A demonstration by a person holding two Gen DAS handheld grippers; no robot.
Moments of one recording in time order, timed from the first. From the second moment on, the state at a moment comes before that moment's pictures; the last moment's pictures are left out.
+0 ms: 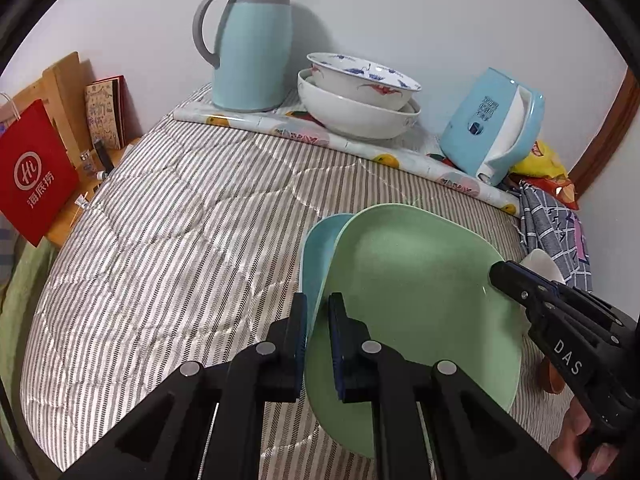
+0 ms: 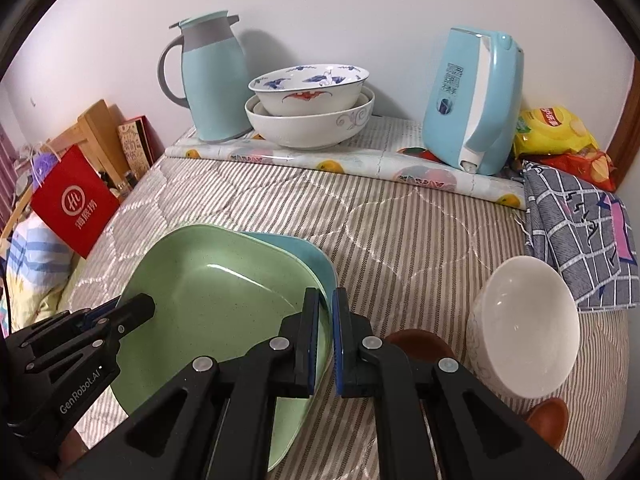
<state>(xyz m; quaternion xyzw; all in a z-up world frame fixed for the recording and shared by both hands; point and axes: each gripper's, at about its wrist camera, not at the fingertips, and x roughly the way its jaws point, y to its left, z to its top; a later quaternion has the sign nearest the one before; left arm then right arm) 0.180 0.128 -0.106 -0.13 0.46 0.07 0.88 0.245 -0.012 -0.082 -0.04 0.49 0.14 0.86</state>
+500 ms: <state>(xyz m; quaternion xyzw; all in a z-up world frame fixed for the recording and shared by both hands) 0.197 0.125 -0.130 -0.12 0.49 0.09 0.86 0.273 -0.009 -0.114 -0.05 0.52 0.17 0.84</state>
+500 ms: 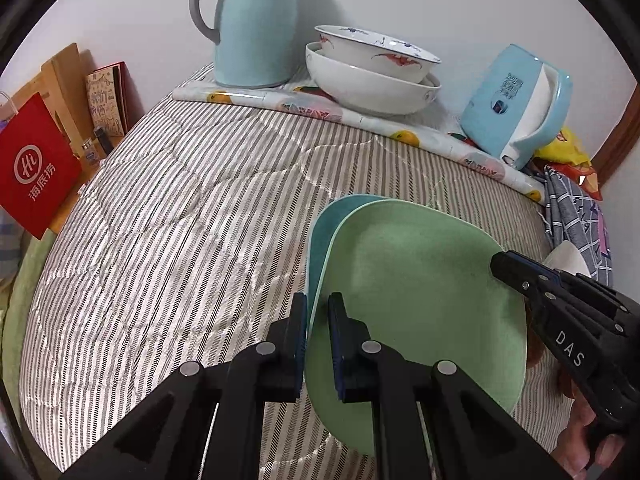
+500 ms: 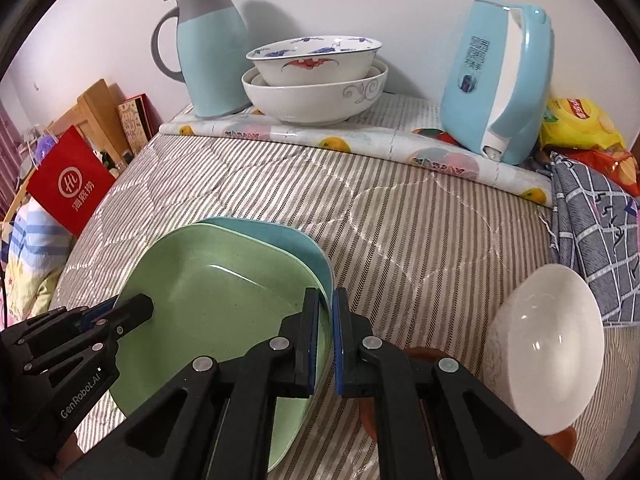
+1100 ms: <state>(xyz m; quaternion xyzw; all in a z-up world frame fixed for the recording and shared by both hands) 0.216 0.131 -0.144 -0.12 0.49 0.09 0.86 0.305 0.002 -0.133 -0.06 0.52 0.18 0.83</state>
